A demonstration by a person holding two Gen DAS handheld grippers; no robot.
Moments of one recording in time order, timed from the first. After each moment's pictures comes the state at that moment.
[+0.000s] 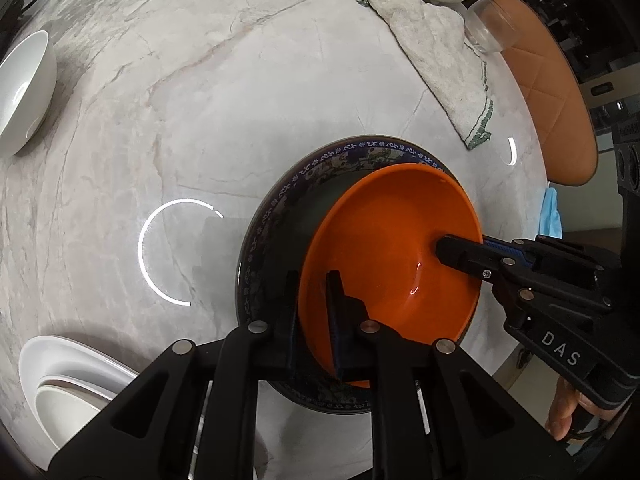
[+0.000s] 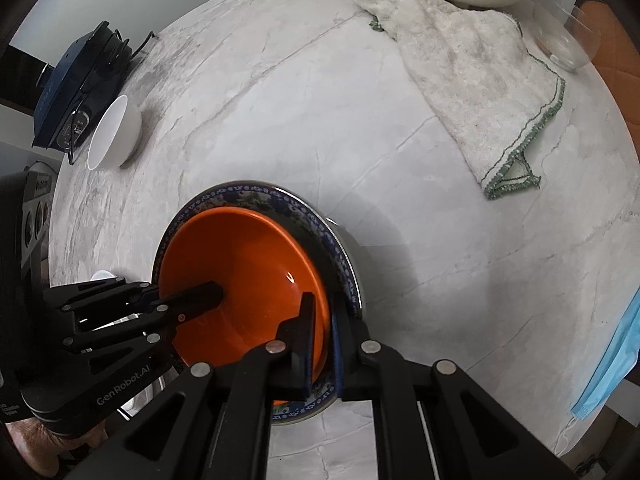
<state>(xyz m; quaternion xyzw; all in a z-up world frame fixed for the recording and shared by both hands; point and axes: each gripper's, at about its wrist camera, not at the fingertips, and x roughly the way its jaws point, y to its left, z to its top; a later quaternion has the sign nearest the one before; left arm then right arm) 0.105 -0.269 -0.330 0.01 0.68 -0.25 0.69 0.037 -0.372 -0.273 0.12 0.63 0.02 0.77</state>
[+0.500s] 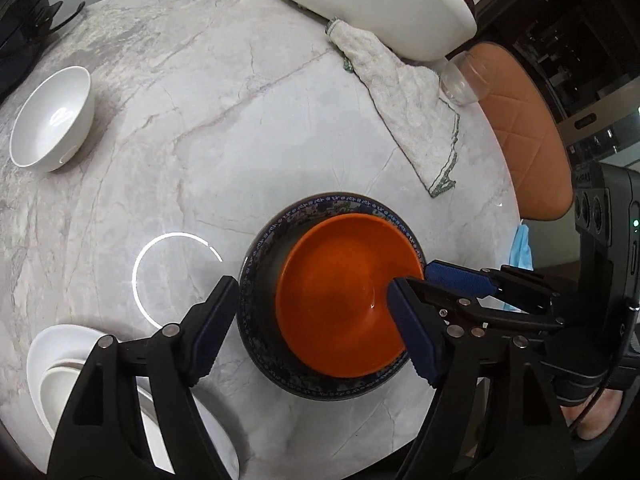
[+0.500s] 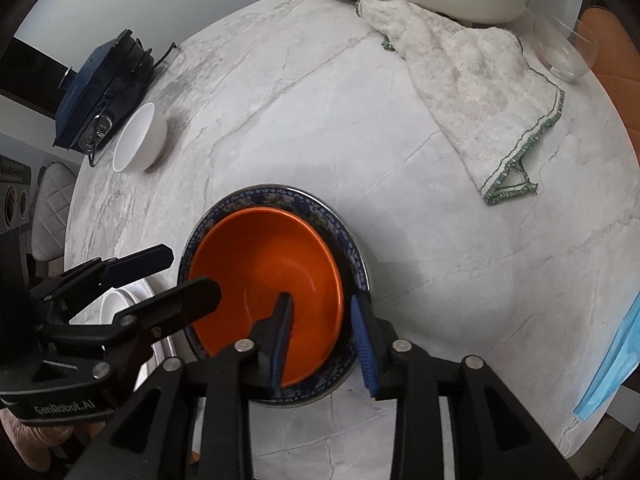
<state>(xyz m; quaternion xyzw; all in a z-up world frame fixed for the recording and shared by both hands) 0.094 -0.253 -0.267 -0.03 0.62 -0.24 0.75 0.021 -0.374 -0.252 0.14 0.60 0.05 0.78</state>
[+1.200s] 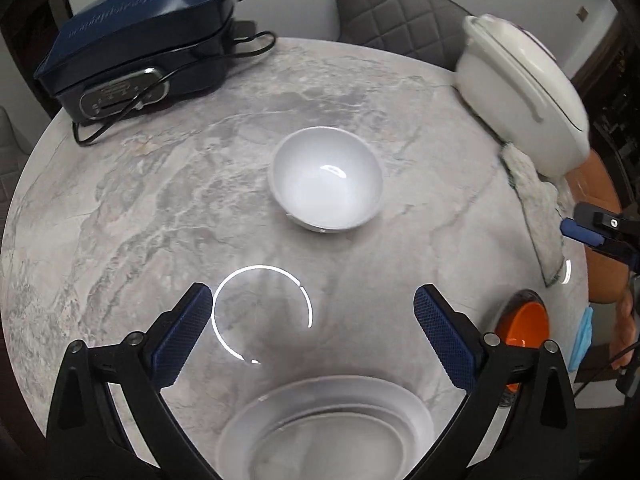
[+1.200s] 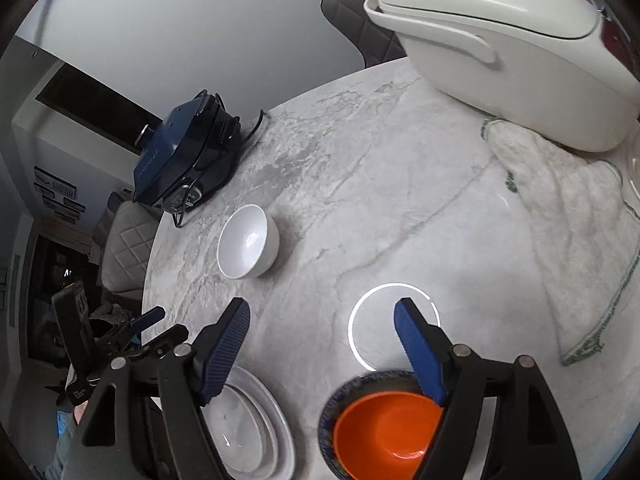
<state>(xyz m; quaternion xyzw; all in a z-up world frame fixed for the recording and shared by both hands) 0.177 -0.028 -0.236 -0.04 0.57 -0.08 0.82 0.134 -0.324 -0.179 0.21 0.52 0.16 0.81</state>
